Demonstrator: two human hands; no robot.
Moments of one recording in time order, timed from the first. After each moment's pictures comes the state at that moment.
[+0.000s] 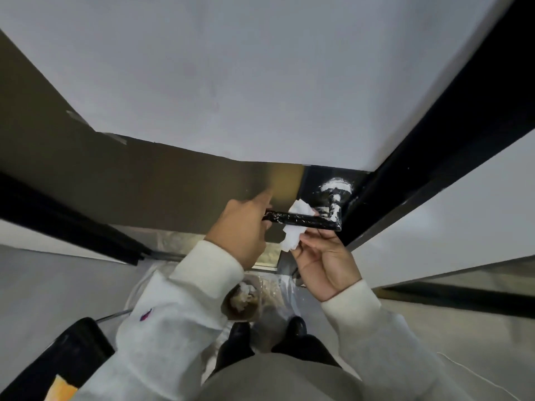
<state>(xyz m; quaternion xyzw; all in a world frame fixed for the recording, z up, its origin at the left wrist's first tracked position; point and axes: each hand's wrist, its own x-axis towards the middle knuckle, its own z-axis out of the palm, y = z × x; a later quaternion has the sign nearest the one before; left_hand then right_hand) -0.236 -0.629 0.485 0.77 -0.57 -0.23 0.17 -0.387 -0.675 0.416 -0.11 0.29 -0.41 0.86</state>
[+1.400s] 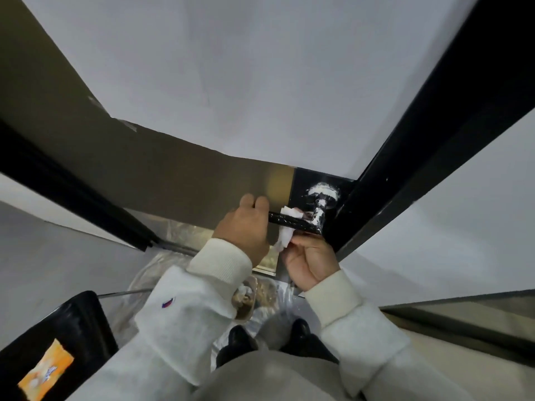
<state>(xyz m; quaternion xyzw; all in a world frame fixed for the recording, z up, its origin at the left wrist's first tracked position) -0.281 -0.640 0.478 0.83 -0.53 -0.17 0.08 -0.397 -0.699 0.403 -0.09 0.25 -0.33 0.91</state>
